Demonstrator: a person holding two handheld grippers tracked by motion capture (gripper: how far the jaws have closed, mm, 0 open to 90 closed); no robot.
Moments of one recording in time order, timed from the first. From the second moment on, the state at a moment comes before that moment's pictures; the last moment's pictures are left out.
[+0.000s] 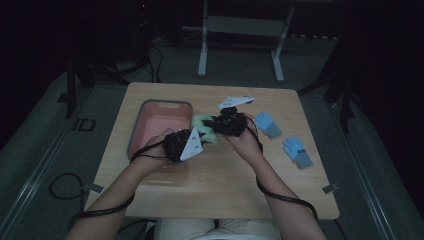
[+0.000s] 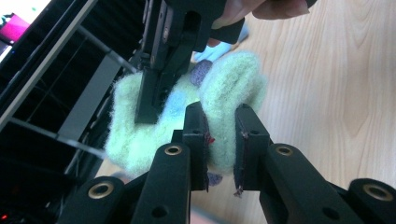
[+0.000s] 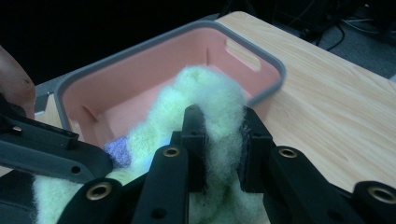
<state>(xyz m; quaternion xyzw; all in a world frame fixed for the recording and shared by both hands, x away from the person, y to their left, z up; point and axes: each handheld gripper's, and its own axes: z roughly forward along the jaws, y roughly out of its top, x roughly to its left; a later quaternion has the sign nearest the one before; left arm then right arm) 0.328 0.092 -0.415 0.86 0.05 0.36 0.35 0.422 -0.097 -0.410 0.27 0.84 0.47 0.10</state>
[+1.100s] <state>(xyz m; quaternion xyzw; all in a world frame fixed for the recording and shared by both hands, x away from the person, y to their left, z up) 0.386 0.185 -0.478 0.94 0.03 0.24 0.26 0.461 0.017 -0.484 0.31 0.86 0.41 0.06</state>
